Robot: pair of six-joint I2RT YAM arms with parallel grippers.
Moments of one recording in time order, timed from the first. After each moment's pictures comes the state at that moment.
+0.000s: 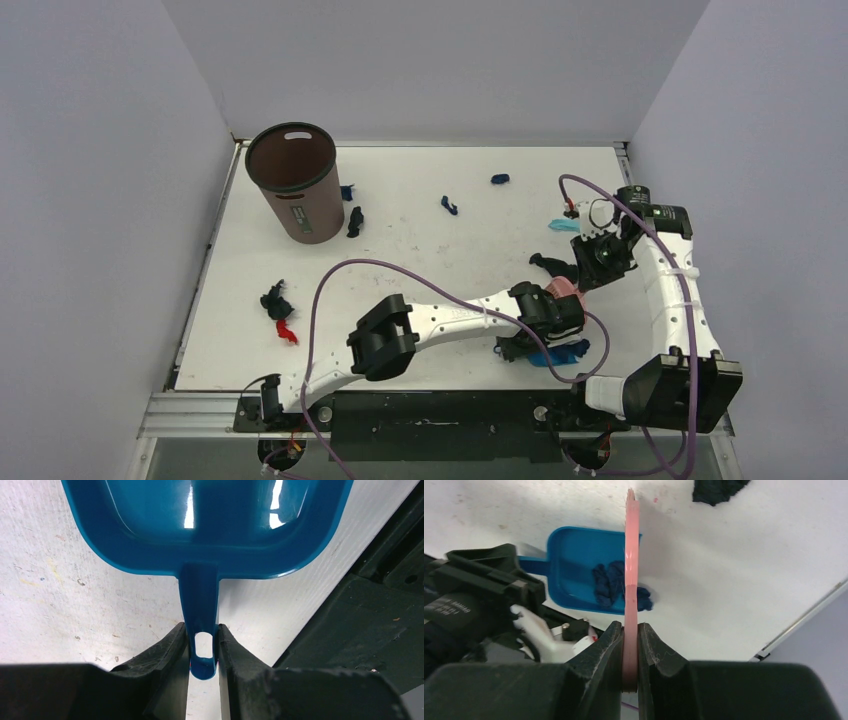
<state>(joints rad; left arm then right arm) -1.36 2.45 2.27 -1.22 -0.11 0.01 -0.11 1.27 1.23 -1.31 -0.23 -0.51</state>
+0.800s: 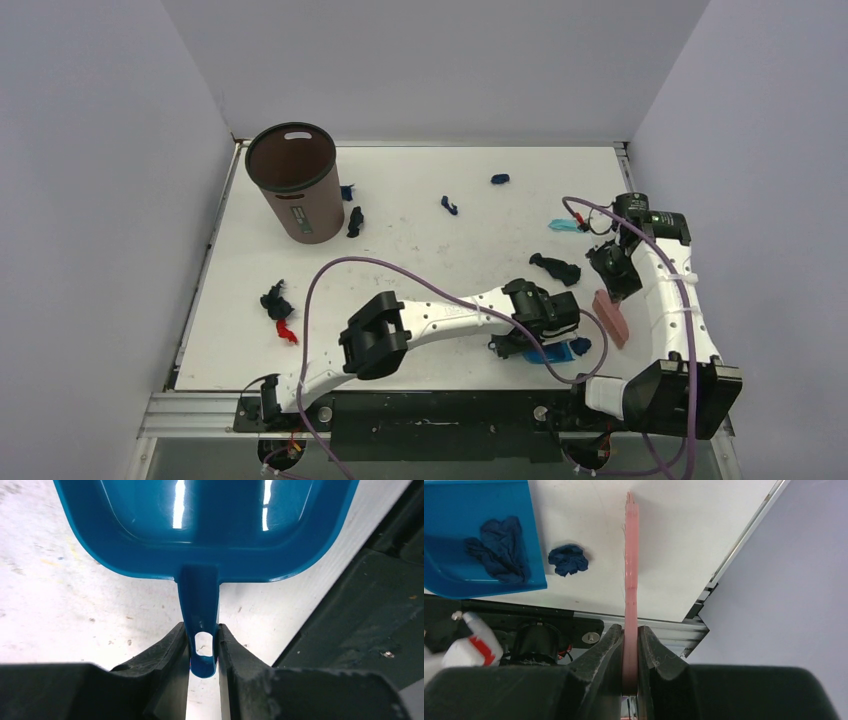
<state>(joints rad) -1.35 2.39 2.17 -1.19 -0.13 0.03 -0.11 1.25 1.21 -1.34 0.10 -0.48</state>
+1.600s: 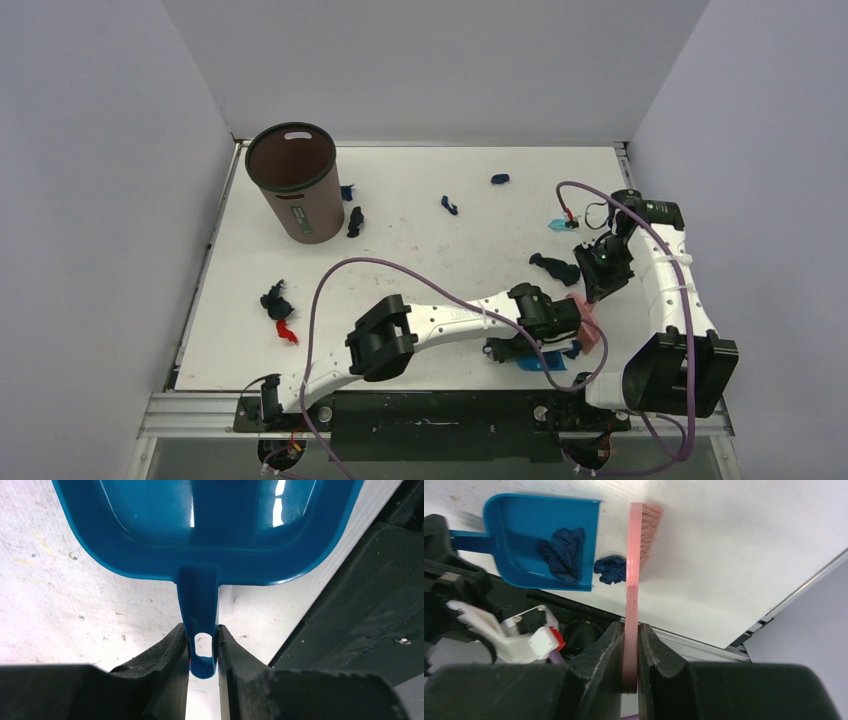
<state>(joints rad) -1.36 2.43 2.24 -1.30 -0.13 0.08 -0.11 1.34 1.22 -1.38 -0.12 -0.49</state>
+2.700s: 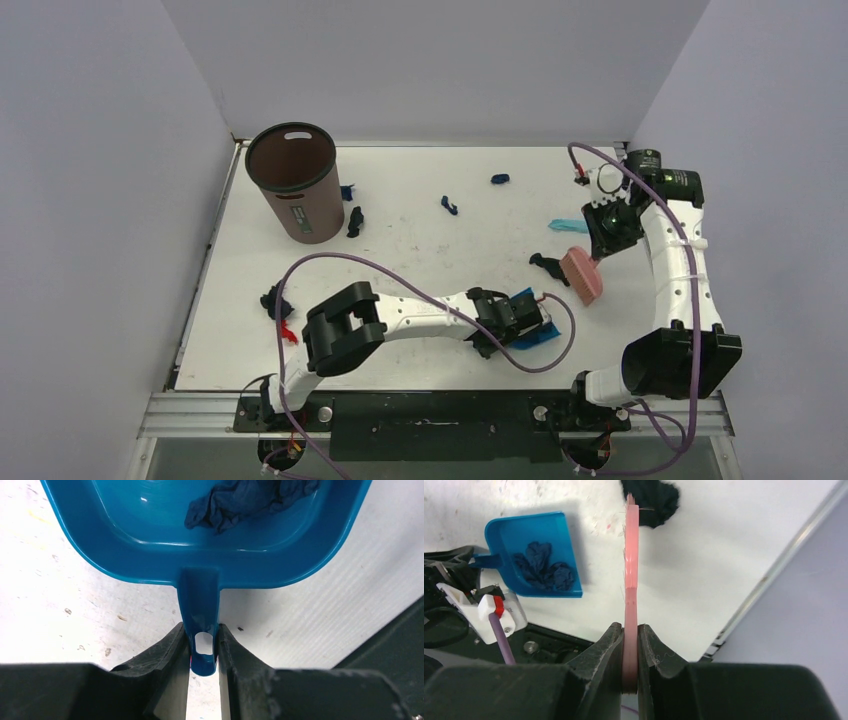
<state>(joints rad) -1.31 2.13 1.62 -0.72 -0.19 -0.15 -0.11 1.43 1.51 -1.41 -0.17 -0.49</state>
